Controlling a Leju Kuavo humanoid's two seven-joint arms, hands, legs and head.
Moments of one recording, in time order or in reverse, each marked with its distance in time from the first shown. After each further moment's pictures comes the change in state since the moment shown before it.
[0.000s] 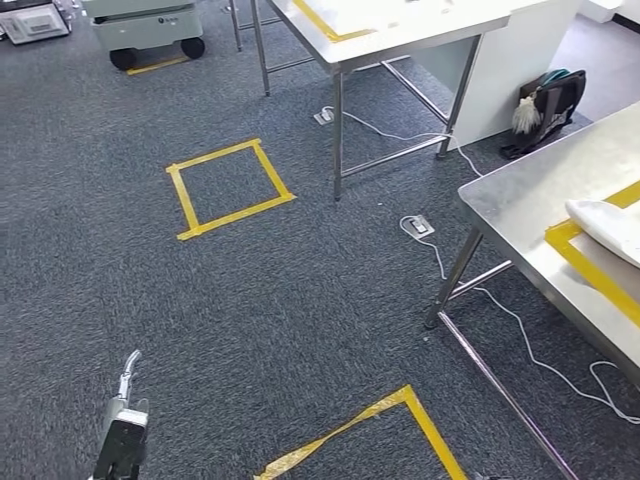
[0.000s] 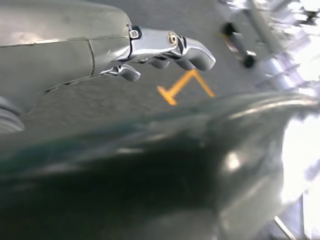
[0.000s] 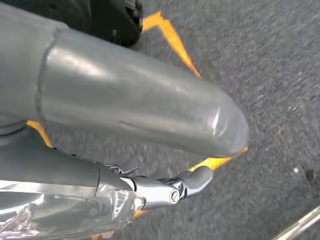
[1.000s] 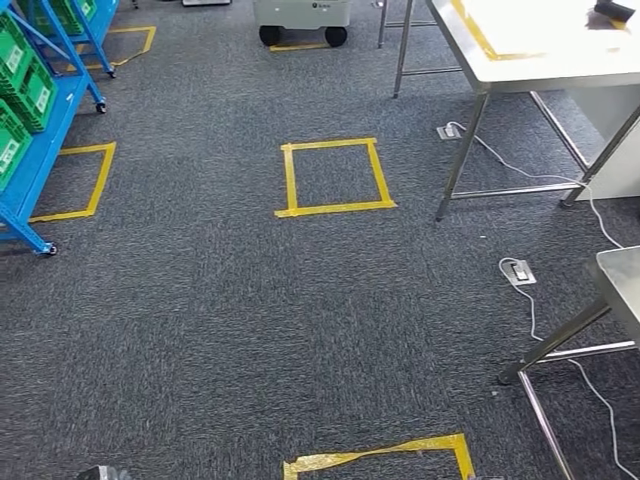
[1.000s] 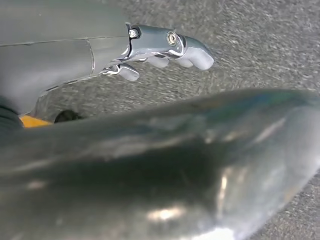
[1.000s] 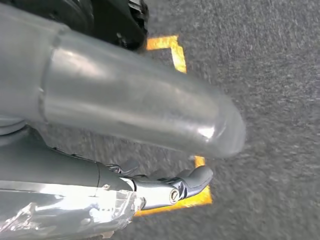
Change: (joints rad) left arm -0.249 0.000 0.645 0.913 0.185 -0.184 0.000; right arm -0.050 -0.020 -0.098 0.120 0.120 -0.071 -0.041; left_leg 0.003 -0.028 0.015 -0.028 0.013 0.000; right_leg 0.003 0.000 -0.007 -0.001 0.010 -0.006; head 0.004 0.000
